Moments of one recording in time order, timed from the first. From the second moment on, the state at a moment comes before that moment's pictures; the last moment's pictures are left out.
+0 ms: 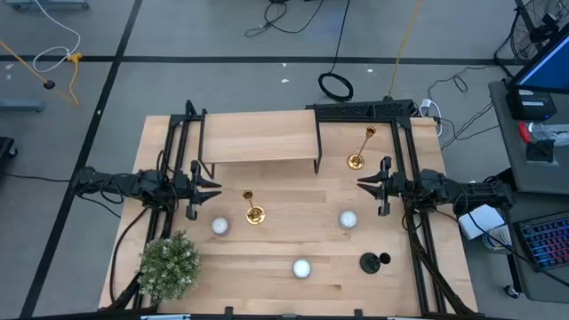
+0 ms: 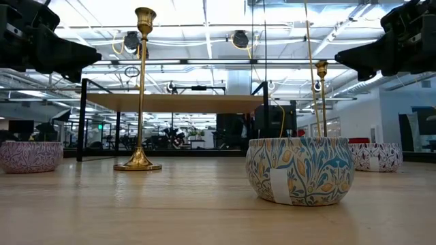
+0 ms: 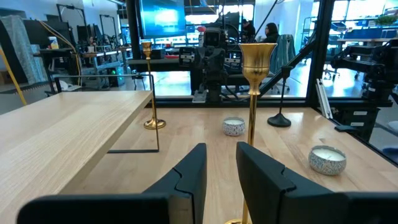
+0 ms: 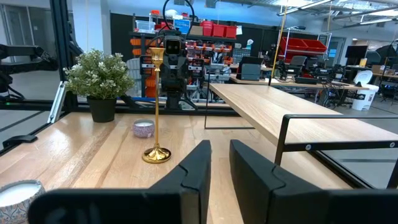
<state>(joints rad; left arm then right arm) -0.16 0.01 0.03 0.00 -0.18 0.02 0.03 0.01 0.01 0.07 0.13 -0.06</state>
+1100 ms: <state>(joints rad) -0.16 0.01 0.03 0.01 -0.28 0.04 0.03 0.01 0.01 0.07 0.13 -0.06</state>
